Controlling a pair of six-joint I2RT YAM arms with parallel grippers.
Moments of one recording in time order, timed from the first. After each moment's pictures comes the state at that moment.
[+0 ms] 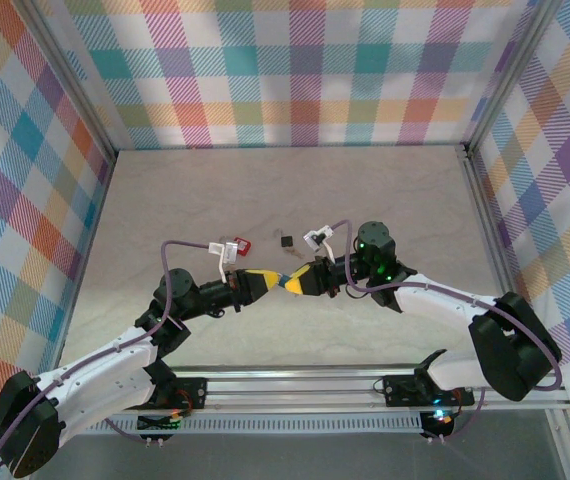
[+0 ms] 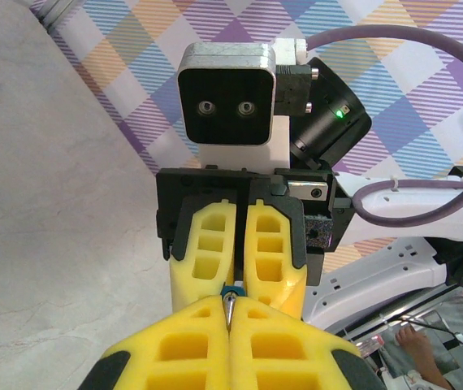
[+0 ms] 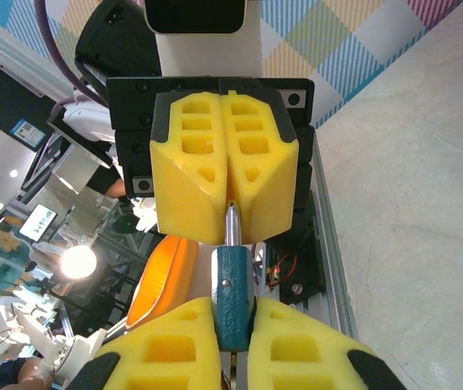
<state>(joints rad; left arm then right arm) -0.71 0.84 0.33 0.56 0.53 -0.90 0.65 1.33 0.61 0.61 -1.18 0.73</state>
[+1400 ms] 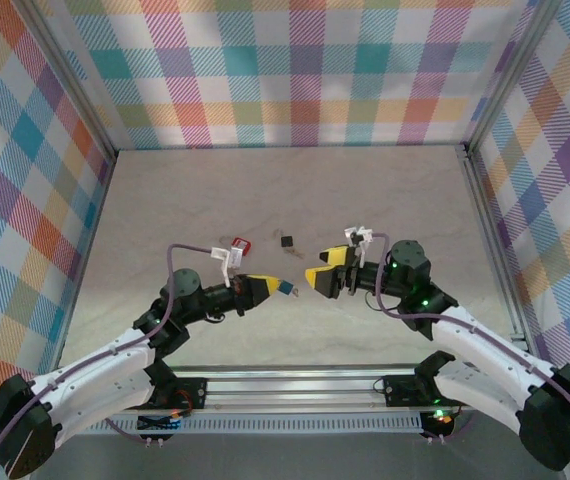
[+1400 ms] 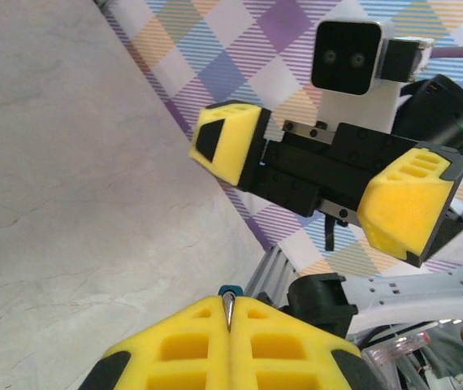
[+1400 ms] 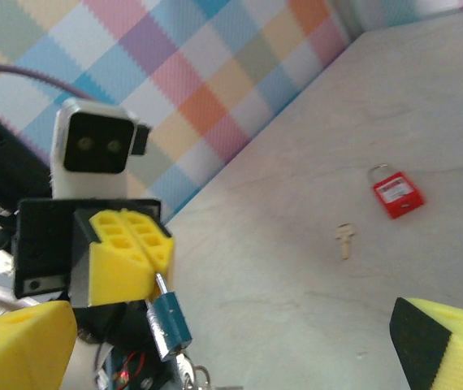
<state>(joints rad) -0.74 0.82 0.35 0.36 0.44 -0.81 0.59 0.89 0.47 0.28 -0.61 0.54</state>
